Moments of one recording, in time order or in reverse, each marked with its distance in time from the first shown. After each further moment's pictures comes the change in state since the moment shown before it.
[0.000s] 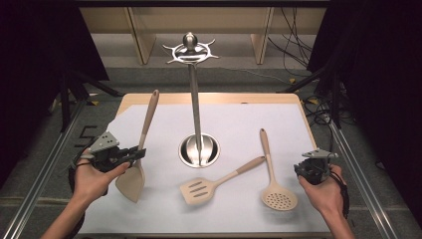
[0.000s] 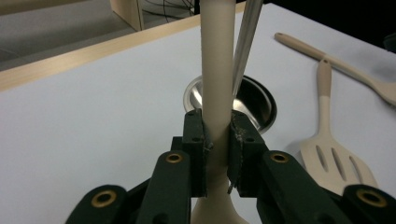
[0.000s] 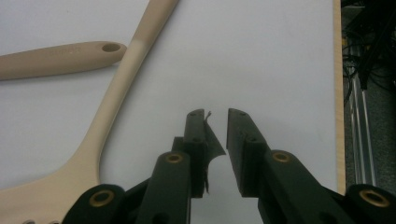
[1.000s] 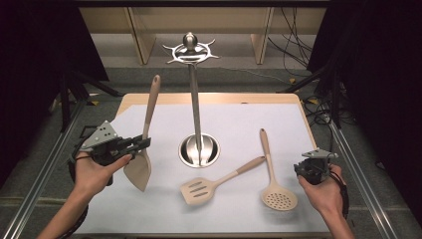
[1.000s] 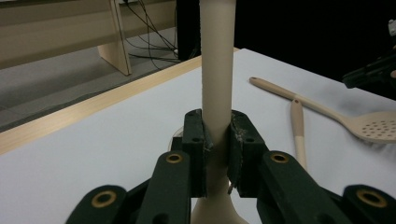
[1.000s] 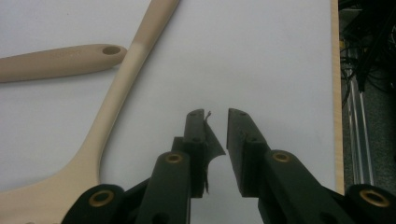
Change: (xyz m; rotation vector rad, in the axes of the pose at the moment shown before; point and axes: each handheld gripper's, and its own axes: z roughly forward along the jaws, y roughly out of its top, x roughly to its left) left arm -0.009 0.030 -0.005 -0.139 -0.068 0.070; right arm 0.000 0.001 -0.001 0.000 0.007 -0.002
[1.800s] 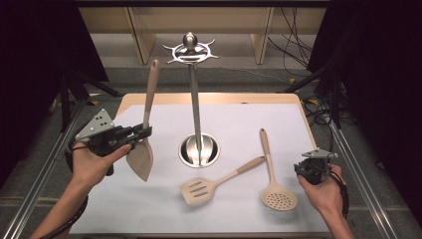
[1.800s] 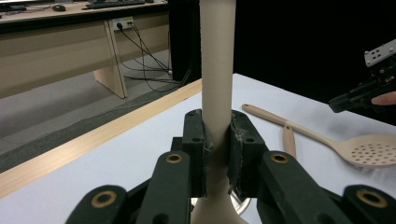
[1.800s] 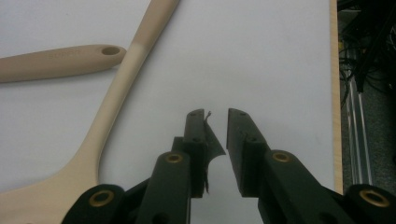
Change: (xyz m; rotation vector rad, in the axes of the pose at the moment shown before) left arm -0.002 0.030 -0.003 -0.070 -0.021 0.031; right arm 0.002 0.000 -0.001 0.004 -0.019 0.015
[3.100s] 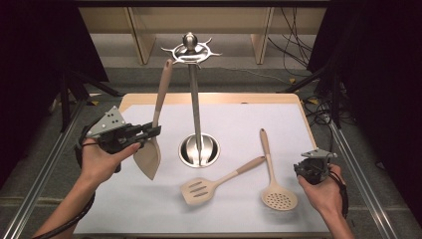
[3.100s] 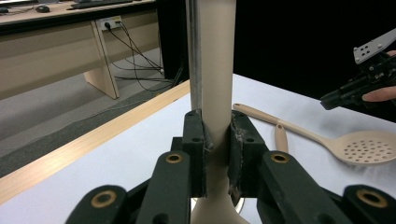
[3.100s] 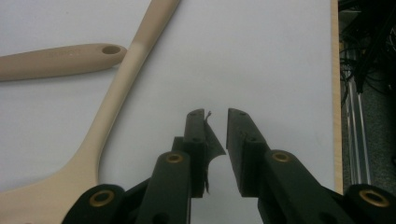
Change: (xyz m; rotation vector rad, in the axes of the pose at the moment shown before) left arm -0.012 0.008 0.019 0.021 -0.032 0.032; right arm -0.001 0.000 0.002 -0.009 0.005 -0.019
